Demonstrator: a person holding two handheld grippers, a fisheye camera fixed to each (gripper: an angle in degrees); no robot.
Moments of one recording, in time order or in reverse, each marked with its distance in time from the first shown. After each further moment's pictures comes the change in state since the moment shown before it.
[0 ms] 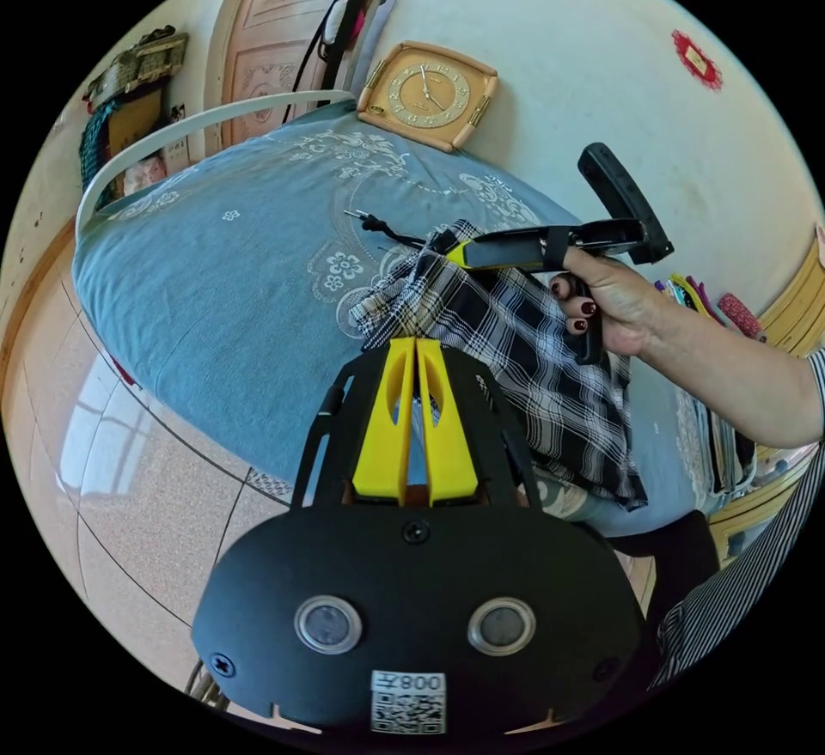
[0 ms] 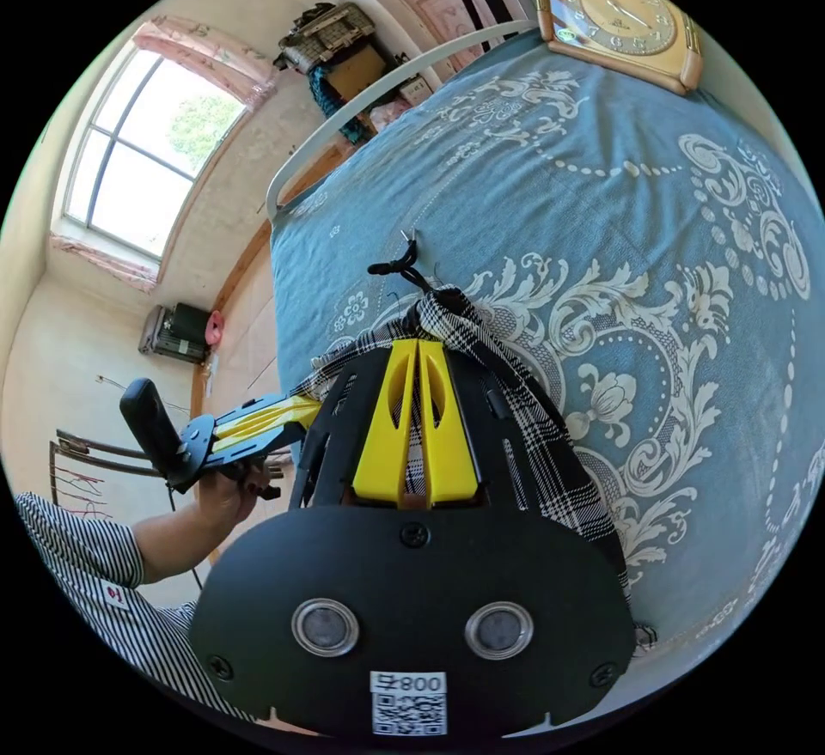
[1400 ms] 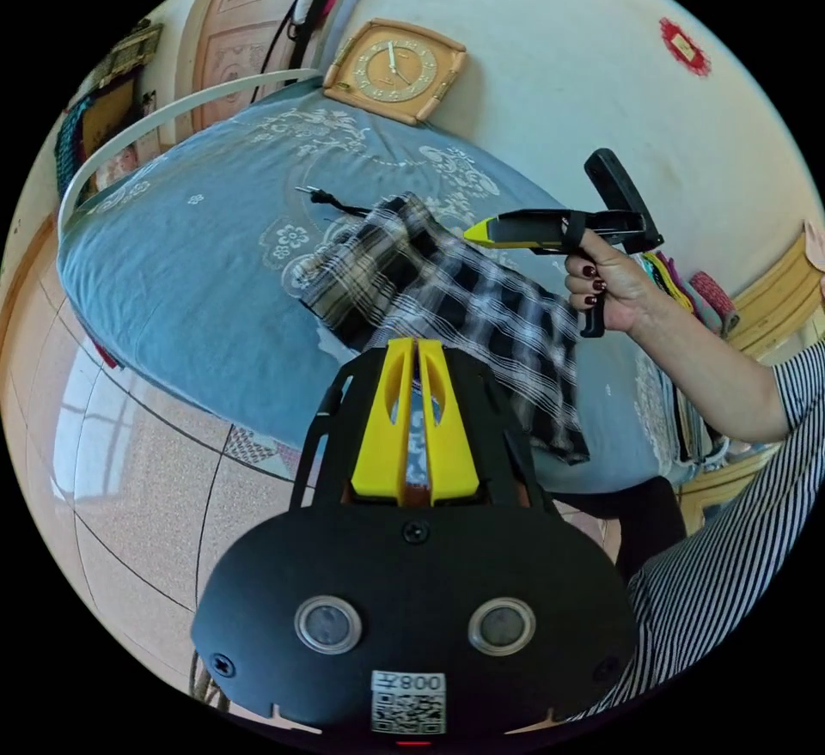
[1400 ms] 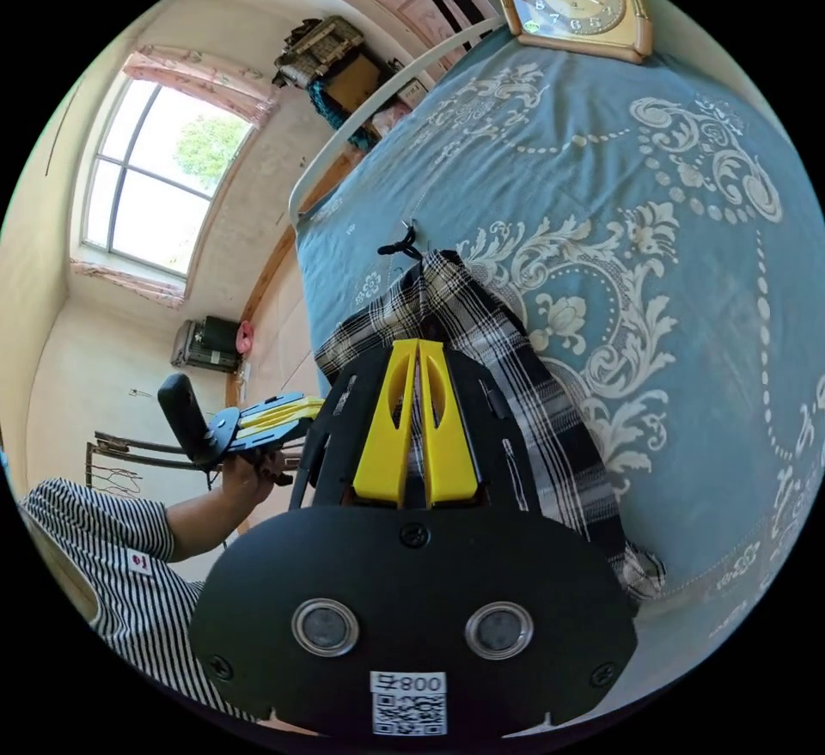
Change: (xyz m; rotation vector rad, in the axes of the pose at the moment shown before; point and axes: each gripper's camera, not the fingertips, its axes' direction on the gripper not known) left arm 0.130 0.057 0.091 -0.117 0.136 0.055; right arm 0.033 0.130 -0.180 0.015 -0.132 0.077
